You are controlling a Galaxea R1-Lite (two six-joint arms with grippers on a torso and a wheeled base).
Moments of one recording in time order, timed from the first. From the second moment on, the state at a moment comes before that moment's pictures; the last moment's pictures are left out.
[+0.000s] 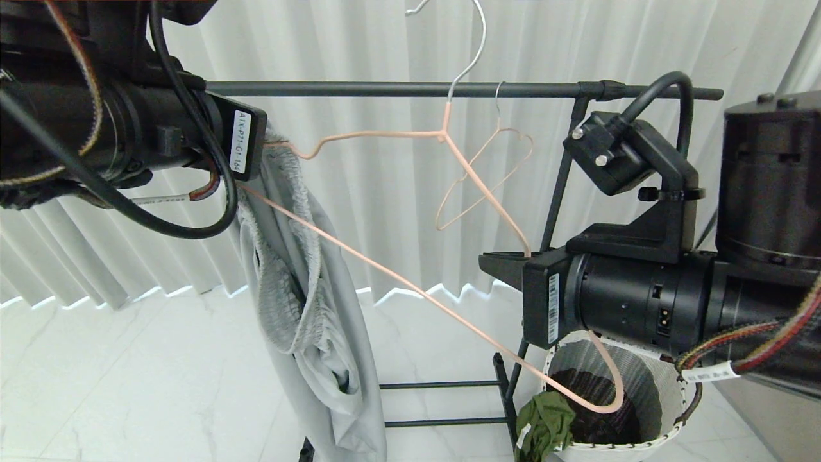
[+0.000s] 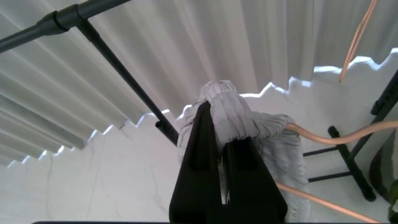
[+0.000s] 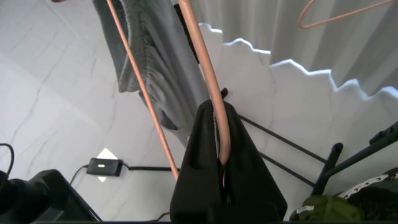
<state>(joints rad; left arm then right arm) -0.62 1.45 -1.42 0.20 0.59 0.25 1.08 1.51 -1.10 -0.16 -0.24 0.27</state>
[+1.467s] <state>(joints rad) -0.76 1.46 -1.47 0.27 0.61 0.11 1.20 1.61 -1.07 -0.32 -0.42 0.30</state>
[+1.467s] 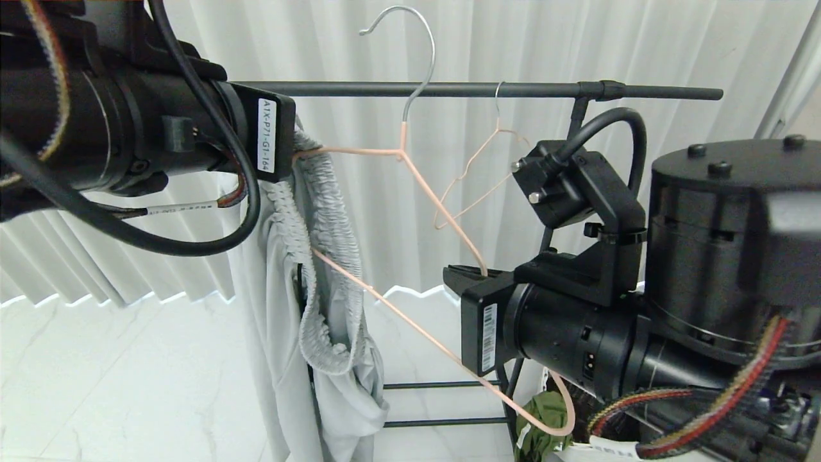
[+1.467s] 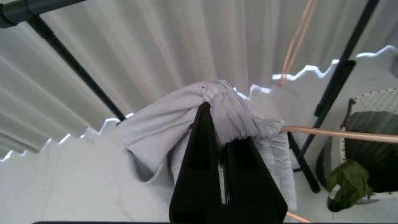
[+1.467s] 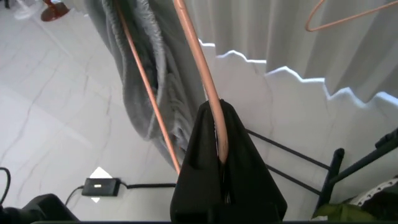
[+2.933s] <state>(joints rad) -1.03 1.44 -1.44 0.26 0.58 0.03 1.09 1.52 -1.04 -0.39 -0.37 0.15</state>
